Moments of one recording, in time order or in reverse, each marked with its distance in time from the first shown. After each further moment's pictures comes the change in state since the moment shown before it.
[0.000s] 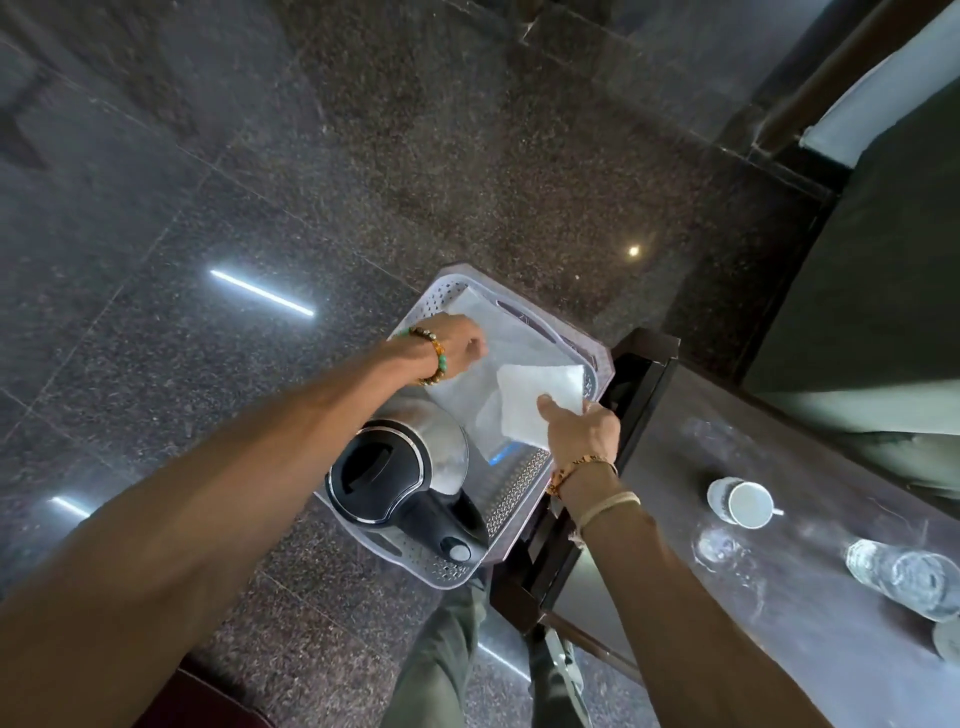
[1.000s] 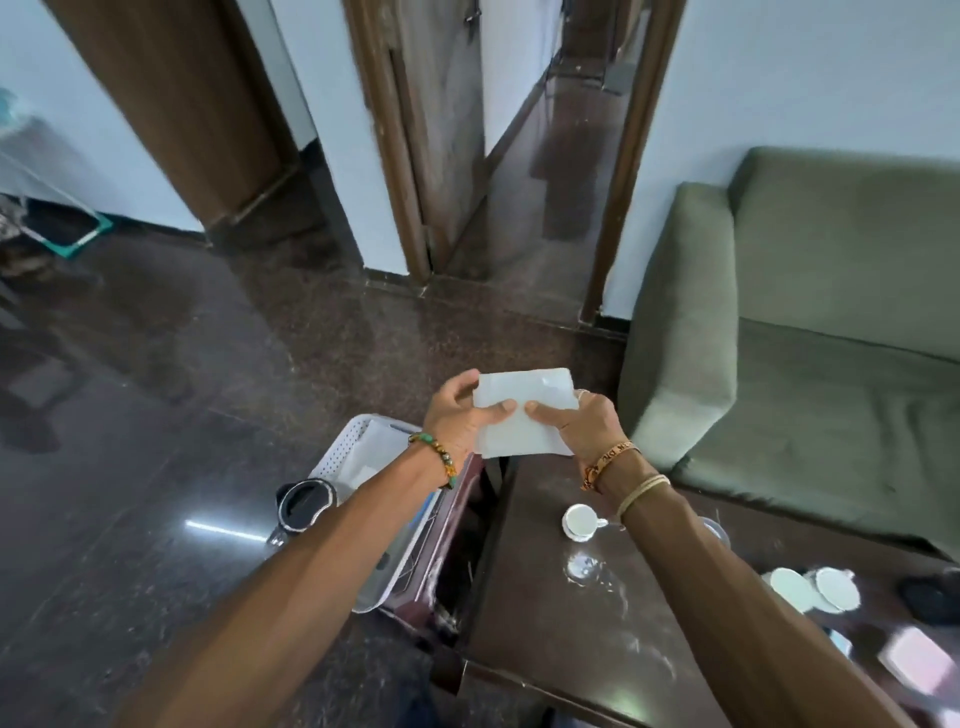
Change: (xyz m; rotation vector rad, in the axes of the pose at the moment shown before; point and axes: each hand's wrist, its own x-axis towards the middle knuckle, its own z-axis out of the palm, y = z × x) left_hand -0.250 0.320 -0.031 -1.473 0.404 0.124; right_hand -0.153 -0.037 -0.338 0.331 -0.264 -0.521
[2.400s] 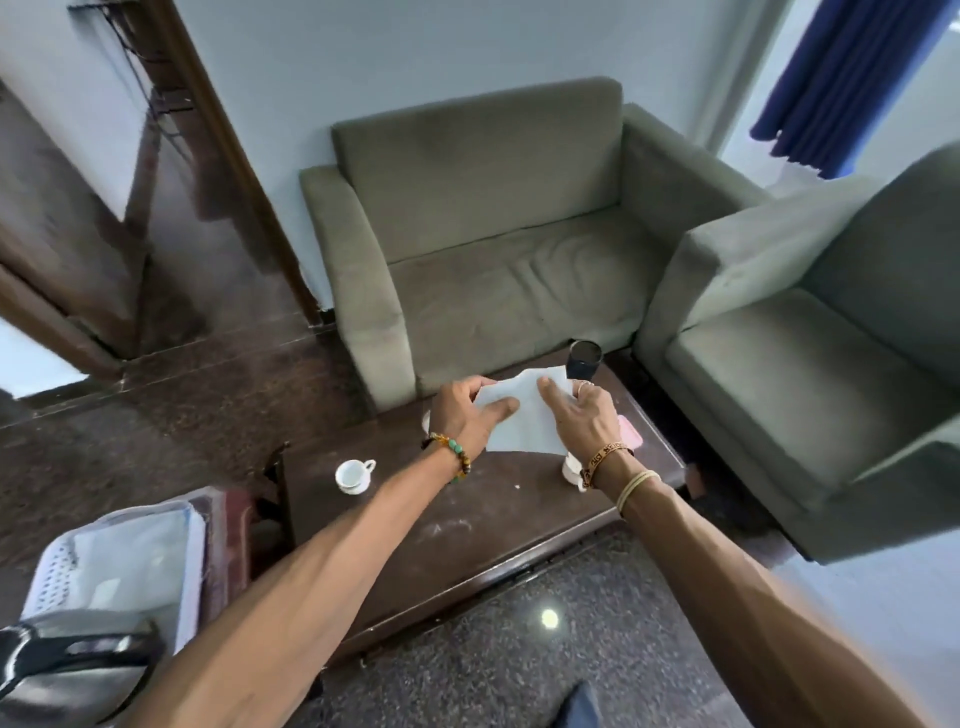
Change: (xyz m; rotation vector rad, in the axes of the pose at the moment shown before) left_hand -0.235 -0.152 0.283 0.795 -0.606 0.462; right_hand -0.289 0.133 -0.296 -0.115 0.864 0.019
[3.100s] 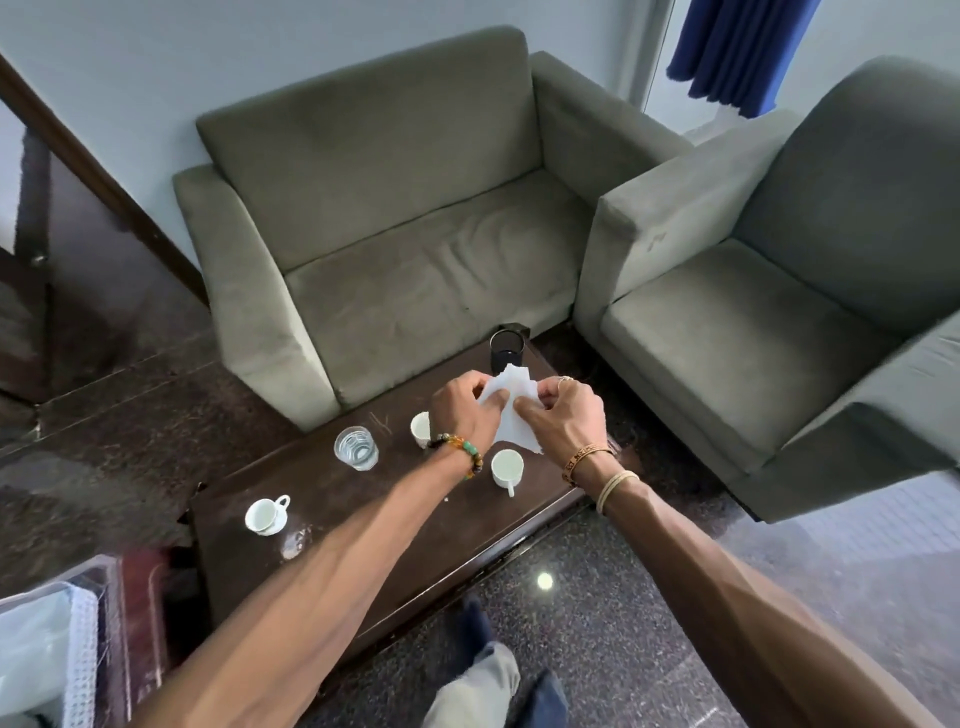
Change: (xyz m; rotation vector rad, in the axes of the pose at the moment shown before) left_hand 0.066 0.050 0.192 0.131 -0.021 -0.008; right_hand 0.093 0.071 -0.115 -0.154 0.097 -0.021
